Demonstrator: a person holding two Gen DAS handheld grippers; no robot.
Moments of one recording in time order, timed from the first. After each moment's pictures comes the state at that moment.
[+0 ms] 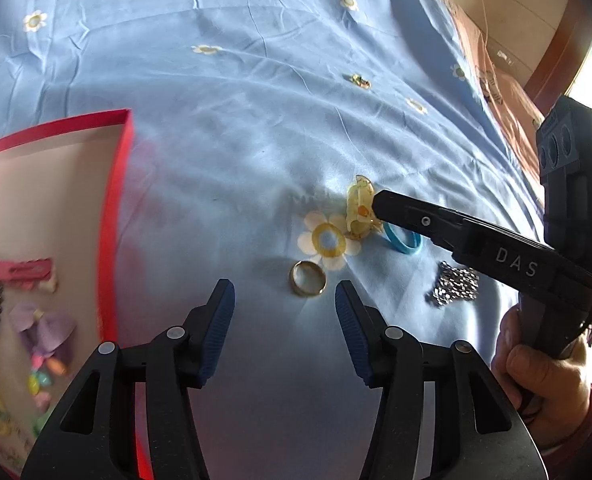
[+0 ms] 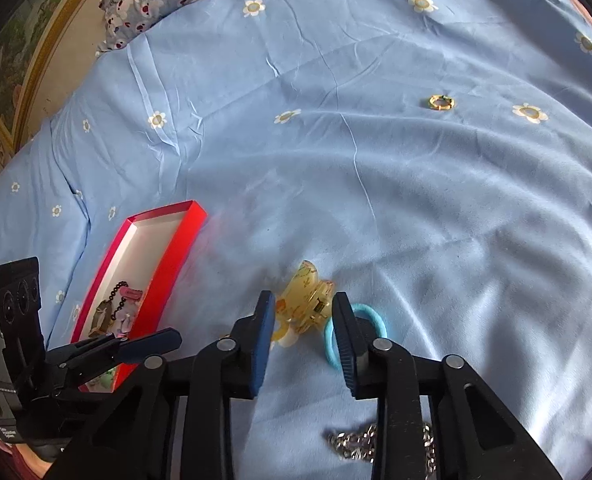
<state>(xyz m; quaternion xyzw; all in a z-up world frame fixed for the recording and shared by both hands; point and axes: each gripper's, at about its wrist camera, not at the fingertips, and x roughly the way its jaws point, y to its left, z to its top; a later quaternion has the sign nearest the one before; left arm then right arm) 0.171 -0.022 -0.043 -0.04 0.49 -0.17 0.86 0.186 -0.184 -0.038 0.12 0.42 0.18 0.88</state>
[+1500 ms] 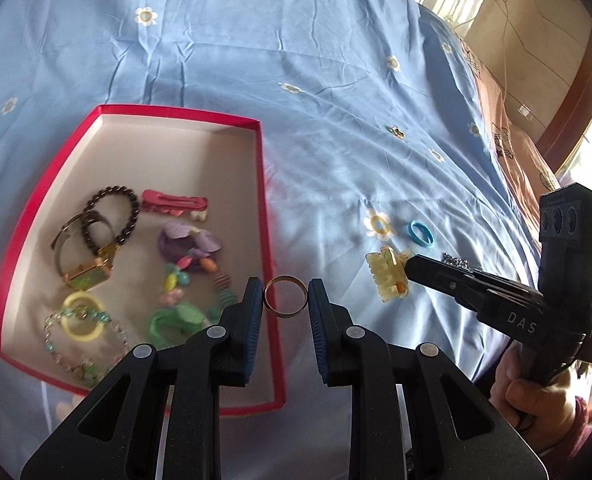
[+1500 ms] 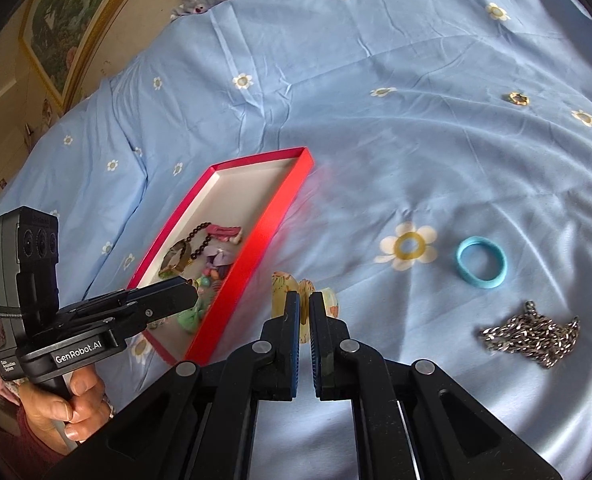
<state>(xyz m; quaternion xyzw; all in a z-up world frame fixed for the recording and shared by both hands) 0.083 0.078 -0.008 -0.11 0.43 -0.11 0.89 0.112 -0.121 -0.023 0.09 0.42 0.28 0.86</state>
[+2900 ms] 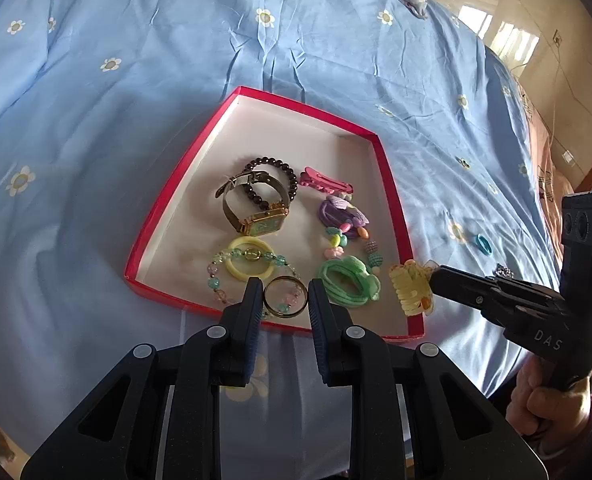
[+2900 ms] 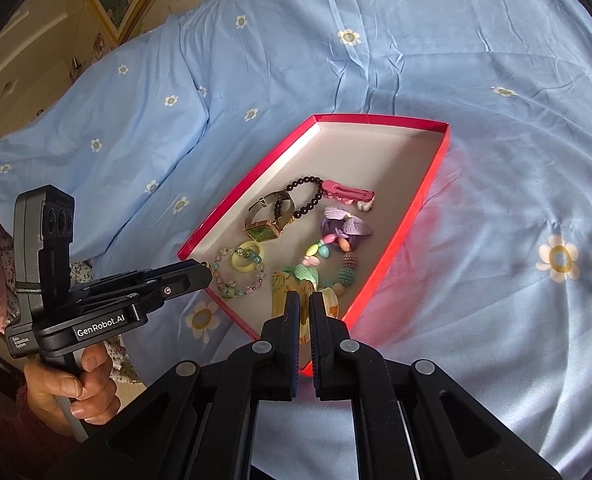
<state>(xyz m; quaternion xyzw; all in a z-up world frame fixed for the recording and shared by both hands) 0.027 0.177 -0.018 -0.15 0.42 0.00 0.89 0.084 -0.007 -0.023 0.01 0.43 0.37 0.82</state>
